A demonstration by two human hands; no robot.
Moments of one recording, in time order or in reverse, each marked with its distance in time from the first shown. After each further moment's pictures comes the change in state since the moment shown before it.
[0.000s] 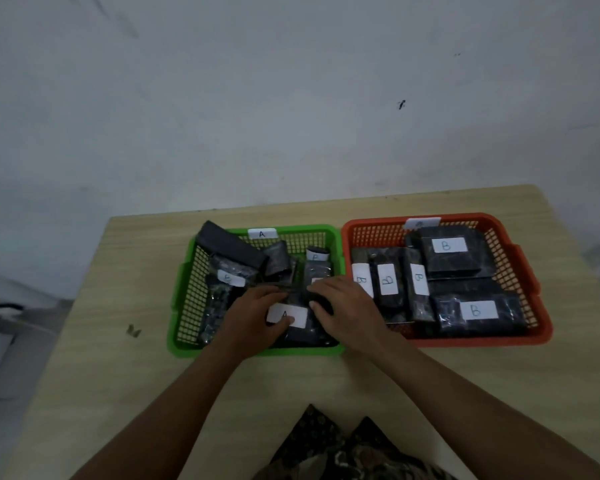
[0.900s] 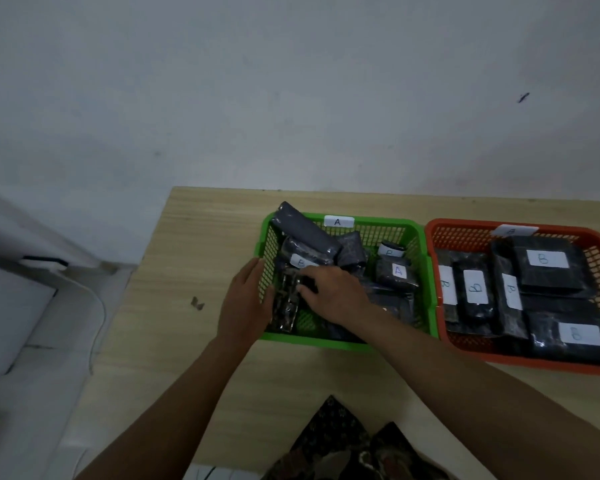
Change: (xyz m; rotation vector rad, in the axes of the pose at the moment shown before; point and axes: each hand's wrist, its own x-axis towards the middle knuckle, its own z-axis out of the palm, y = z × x) left_hand -0.051 -0.114 -0.043 -0.115 0.329 -0.290; right_hand 0.093 -0.108 0.095 -0.001 -0.302 0.087
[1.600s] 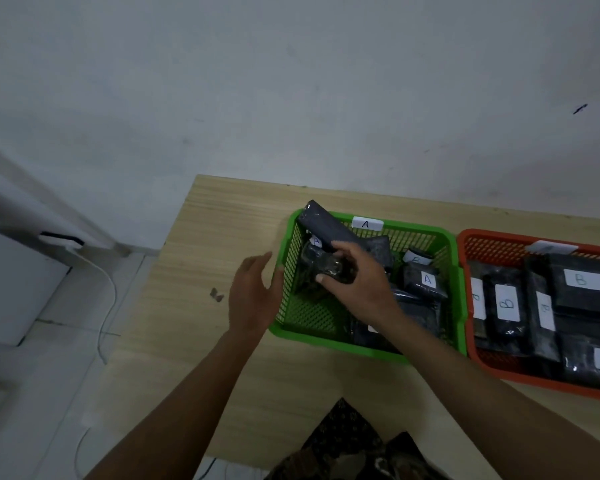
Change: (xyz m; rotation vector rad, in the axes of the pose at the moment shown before) left_hand 0.010 -0.013 -0.011 -0.179 0.248 -0.203; right_hand -0.002 -0.015 -0.011 0.555 0.229 0.025
